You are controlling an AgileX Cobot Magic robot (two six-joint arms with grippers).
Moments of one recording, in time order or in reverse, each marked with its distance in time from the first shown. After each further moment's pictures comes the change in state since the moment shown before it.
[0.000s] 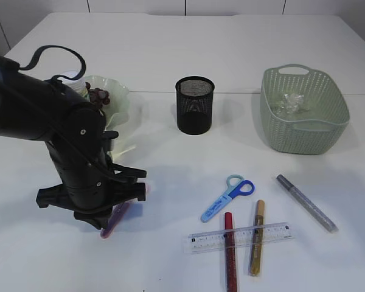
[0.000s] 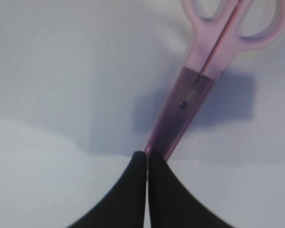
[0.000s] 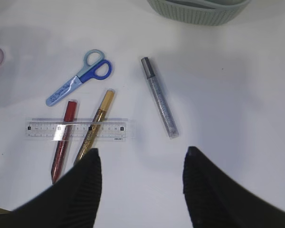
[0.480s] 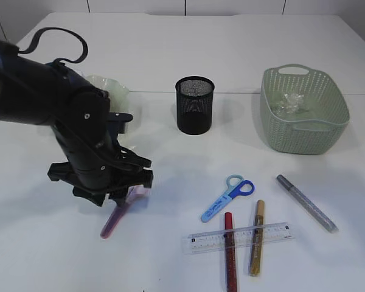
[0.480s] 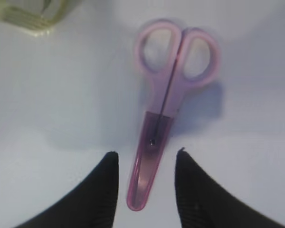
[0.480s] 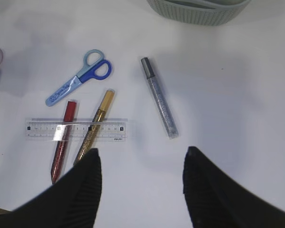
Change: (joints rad) left arm 0.000 -0.005 -0.066 0.040 -0.011 0.157; right arm 0.000 0.000 0.000 0.000 0.000 -0.002
